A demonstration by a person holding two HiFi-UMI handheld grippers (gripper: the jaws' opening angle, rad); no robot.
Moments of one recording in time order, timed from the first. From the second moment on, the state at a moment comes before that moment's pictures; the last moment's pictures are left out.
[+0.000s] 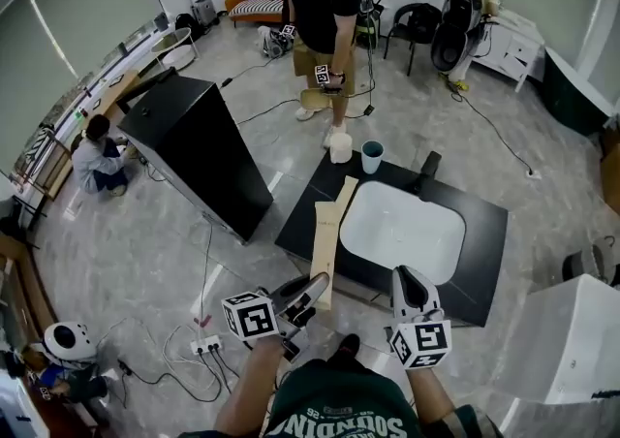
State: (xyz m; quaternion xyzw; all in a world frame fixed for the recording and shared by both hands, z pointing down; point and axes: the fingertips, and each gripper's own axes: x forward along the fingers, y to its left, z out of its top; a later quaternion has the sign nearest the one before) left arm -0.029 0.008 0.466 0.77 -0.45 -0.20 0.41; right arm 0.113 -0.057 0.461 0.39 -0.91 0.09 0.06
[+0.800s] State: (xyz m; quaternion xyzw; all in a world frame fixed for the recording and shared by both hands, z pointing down) left arm -0.031 -0.069 0.469 0.78 -0.42 -0.18 0.42; right arm 0.115 -0.107 0.457 0.43 -0.90 0.09 0.05
